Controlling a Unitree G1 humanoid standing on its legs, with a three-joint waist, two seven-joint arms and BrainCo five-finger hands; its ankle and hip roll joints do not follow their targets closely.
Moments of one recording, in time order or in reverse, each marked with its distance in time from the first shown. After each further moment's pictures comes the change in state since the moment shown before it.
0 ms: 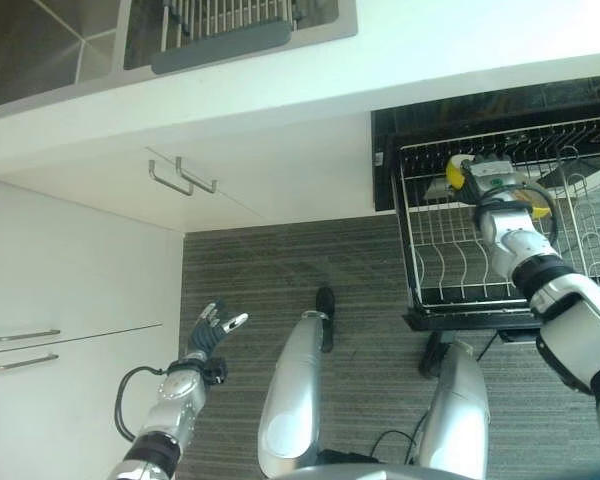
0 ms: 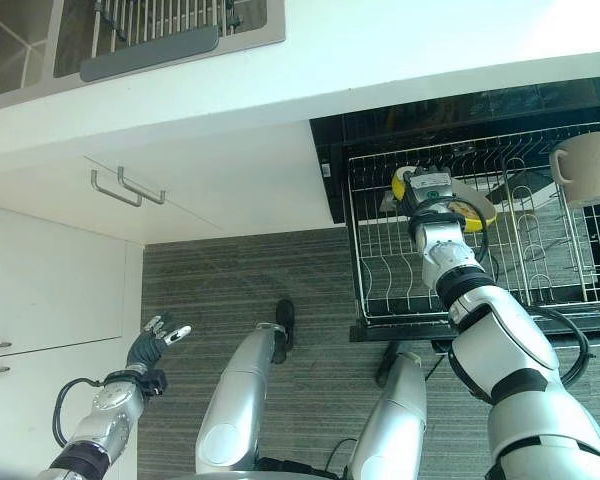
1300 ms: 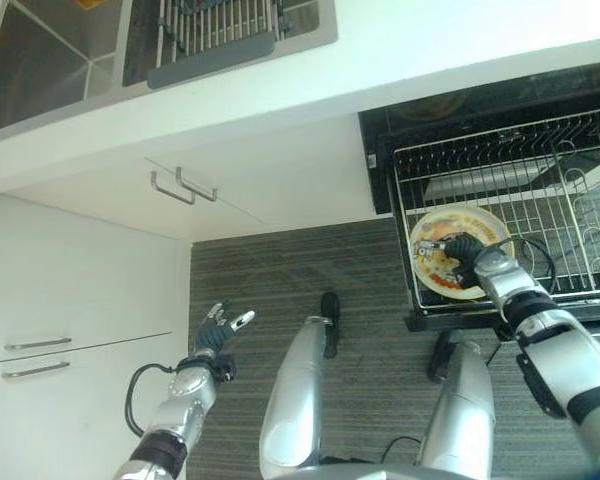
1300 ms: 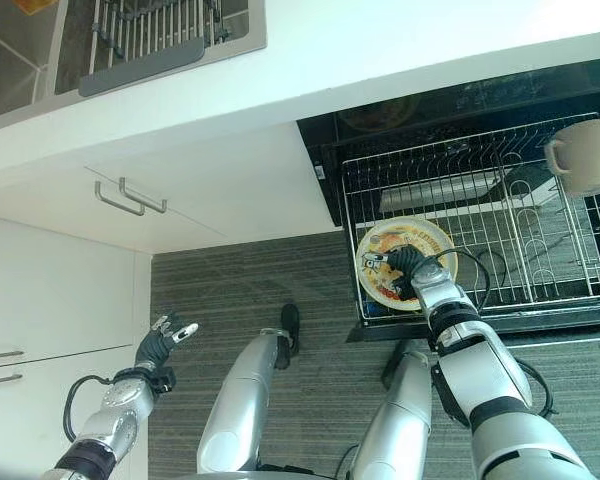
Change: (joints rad) left arm 0.003 -0.016 -0.039 -0.078 -0.038 0.068 0.078; right arm 0.167 0.109 -0.356 0.101 0.822 -0.022 0.395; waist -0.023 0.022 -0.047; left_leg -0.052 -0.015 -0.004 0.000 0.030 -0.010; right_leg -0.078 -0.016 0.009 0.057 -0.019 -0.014
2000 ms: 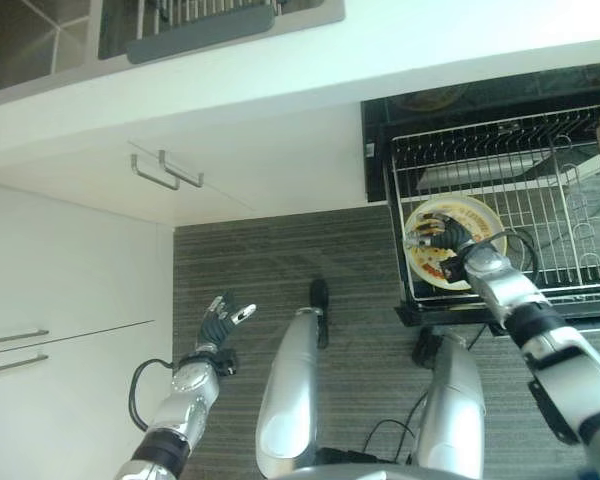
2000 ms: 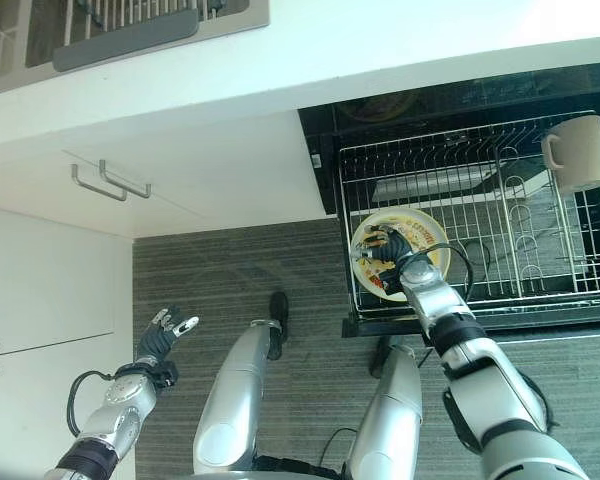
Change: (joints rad) left arm 0.044 -0.016 0.042 -0.077 0.001 -0.013 0.024; right arm 0.244 -0.061 0.003 -0.630 0.182 0.035 -0.109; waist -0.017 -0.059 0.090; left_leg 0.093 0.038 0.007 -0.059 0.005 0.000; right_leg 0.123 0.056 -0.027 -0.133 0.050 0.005
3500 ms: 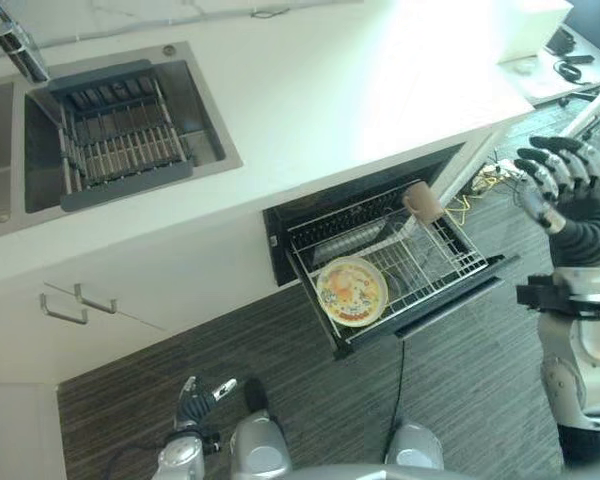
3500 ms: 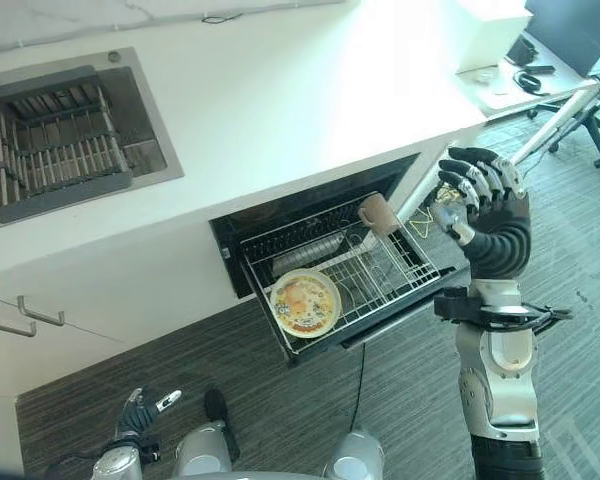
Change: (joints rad) left arm 0.118 -0.072 0.079 0.355 0.236 -0.085 0.103; right arm 0.471 0.128 -0.516 -0.851 0.097 -0.540 -0.007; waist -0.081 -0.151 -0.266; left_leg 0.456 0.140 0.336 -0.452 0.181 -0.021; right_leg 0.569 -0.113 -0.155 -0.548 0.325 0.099
